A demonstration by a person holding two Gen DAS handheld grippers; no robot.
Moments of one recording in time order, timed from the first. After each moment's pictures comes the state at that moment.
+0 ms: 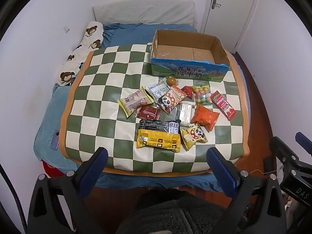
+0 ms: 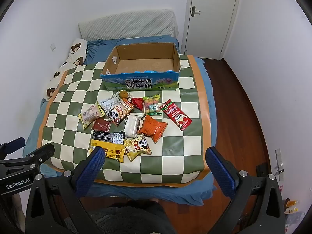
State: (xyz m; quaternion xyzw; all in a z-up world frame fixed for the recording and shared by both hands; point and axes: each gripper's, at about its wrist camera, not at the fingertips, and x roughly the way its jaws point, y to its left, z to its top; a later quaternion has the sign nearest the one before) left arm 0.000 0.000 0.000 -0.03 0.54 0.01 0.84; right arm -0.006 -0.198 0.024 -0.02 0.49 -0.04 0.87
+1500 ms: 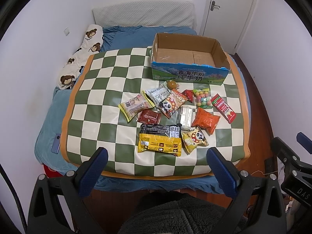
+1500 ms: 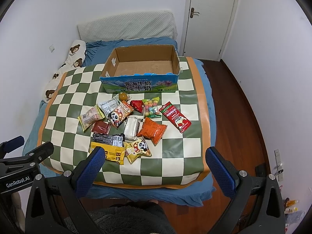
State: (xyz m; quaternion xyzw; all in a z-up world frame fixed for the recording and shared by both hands) left arm 0.000 0.002 0.003 -0.02 0.53 0.02 0.85; right arm -0.001 -0.197 0.026 -0.02 0.48 -0.04 0.88
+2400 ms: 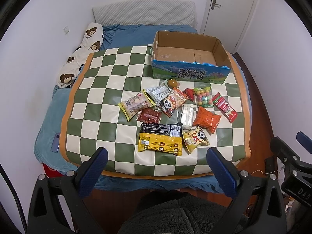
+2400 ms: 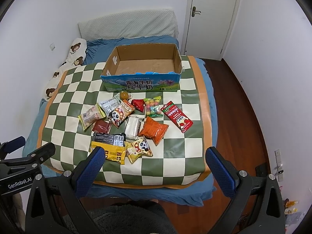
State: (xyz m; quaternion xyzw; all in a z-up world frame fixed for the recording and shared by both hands) left arm 0.005 0.005 0.002 -0.02 0.53 0.02 0.85; right arm 0.003 -0.191 0.019 -0.02 0.49 -0.04 0.87
